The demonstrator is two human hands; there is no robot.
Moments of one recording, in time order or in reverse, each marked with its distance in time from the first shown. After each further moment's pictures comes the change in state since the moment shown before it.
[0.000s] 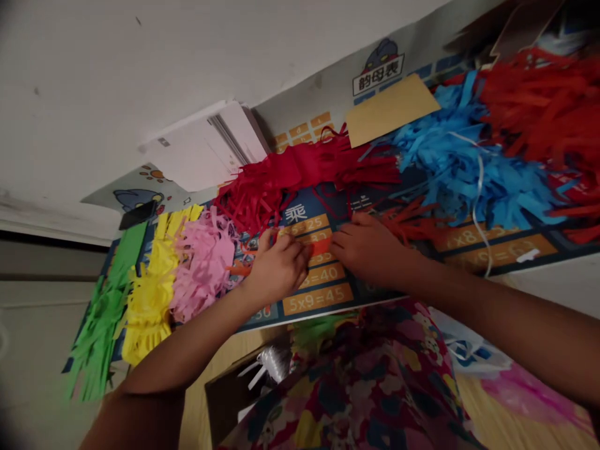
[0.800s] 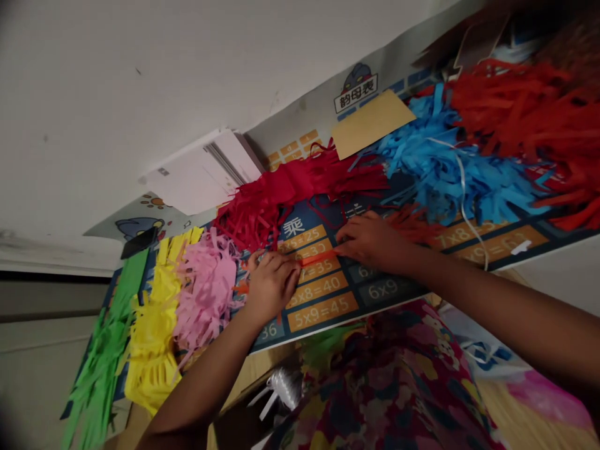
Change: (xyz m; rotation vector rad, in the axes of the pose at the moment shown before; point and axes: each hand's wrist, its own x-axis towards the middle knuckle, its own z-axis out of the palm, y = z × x) left_hand -0.023 -0.008 0.023 -0.231 0.235 -0.255; right_hand -0.011 0.028 0.039 0.245 0.212 0.092
